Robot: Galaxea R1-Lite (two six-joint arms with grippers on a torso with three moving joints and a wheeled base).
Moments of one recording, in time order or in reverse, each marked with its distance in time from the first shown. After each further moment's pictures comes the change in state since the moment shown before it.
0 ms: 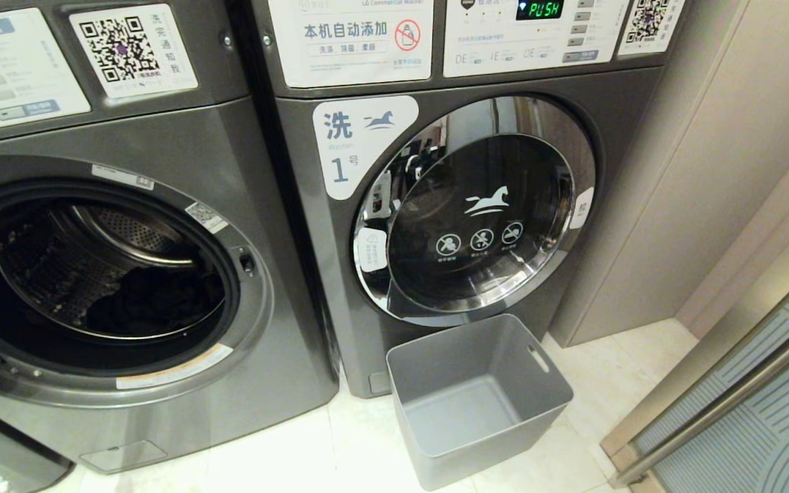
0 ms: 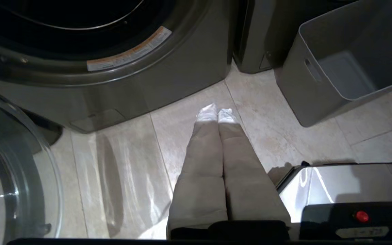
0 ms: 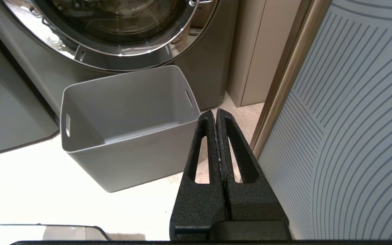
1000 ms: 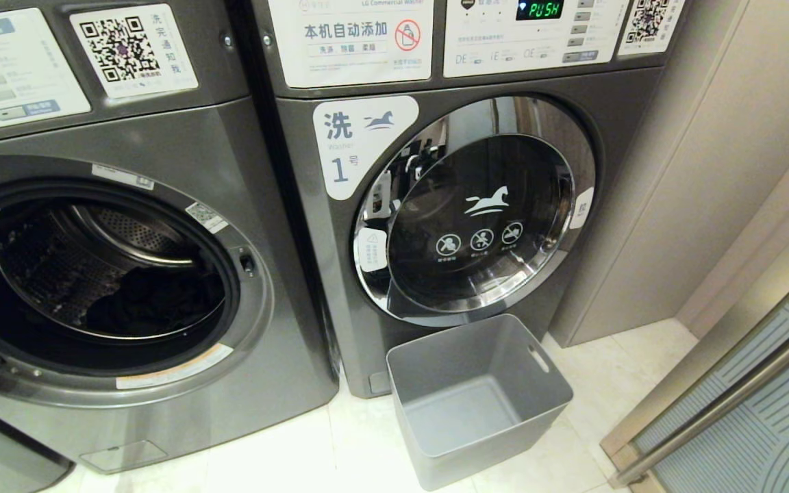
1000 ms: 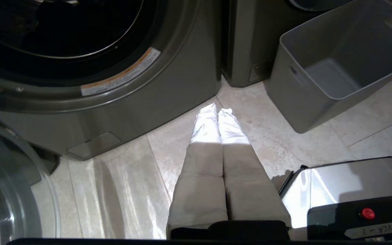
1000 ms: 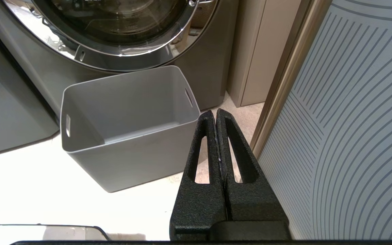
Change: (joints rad) left arm -0.002 -0.171 0.062 -0.004 -0.075 0.089; right arm 0.000 0.000 0.000 0.000 0.000 0.000
